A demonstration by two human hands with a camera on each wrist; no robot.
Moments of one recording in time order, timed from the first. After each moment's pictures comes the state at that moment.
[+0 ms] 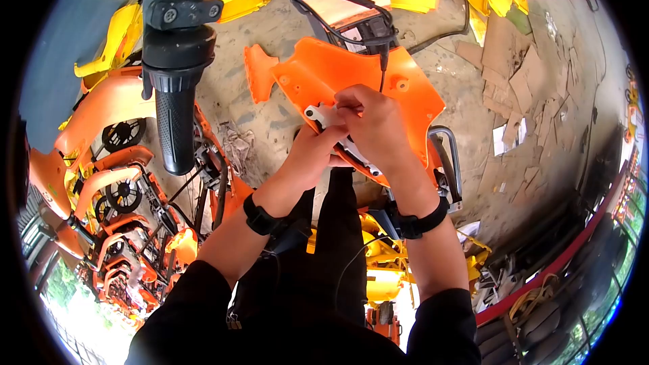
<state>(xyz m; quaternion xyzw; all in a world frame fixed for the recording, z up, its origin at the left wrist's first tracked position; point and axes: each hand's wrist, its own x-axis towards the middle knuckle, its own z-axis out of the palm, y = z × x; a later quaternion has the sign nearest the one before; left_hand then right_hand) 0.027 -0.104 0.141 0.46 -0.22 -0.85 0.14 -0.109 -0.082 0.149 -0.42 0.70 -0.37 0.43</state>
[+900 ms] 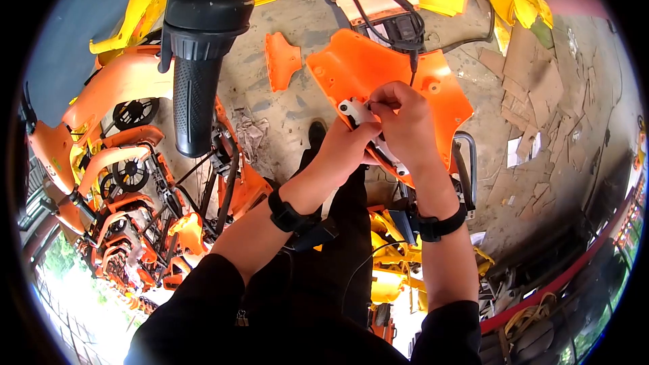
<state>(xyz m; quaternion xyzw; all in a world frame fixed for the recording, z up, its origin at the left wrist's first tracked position) 0.020 -0.093 0.128 0.47 -0.22 -0.84 0.16 -0.112 -0.079 0.132 -0.39 0.72 -0.35 0.45</state>
